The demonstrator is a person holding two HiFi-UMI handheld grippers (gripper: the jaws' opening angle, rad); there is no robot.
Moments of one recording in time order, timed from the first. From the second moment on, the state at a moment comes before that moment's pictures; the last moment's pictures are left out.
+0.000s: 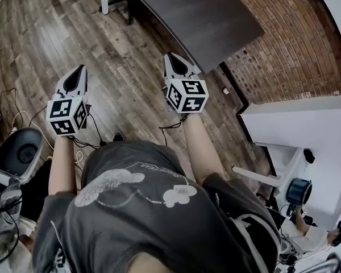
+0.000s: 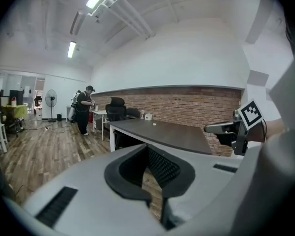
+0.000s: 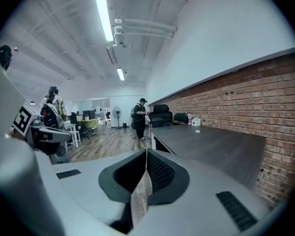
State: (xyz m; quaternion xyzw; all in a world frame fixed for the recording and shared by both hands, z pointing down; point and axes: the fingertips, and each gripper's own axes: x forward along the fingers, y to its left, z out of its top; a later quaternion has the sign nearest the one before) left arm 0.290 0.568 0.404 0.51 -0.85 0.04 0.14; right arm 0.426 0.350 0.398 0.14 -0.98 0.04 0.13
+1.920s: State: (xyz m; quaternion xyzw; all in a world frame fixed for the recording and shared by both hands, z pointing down) left arm -0.118 0.123 0.405 0.58 -0.80 0.05 0.15; right arm 0.087 -0.111 0.454 0.26 -0.94 0.19 0.13
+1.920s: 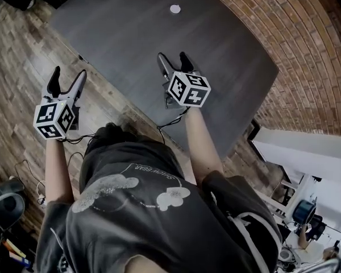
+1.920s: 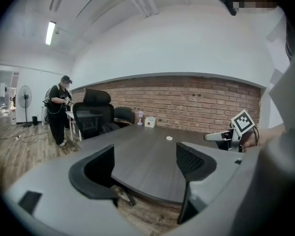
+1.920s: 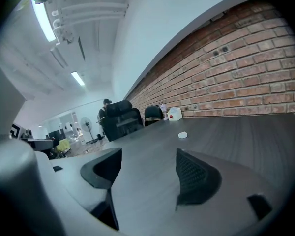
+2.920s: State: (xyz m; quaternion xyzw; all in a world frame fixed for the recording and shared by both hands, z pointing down) left arm -0.262 -0.174 0.412 0.80 -0.58 0.10 0.13; right arm -0.024 -0.228 0.459 0.43 -0.87 0.22 0.14
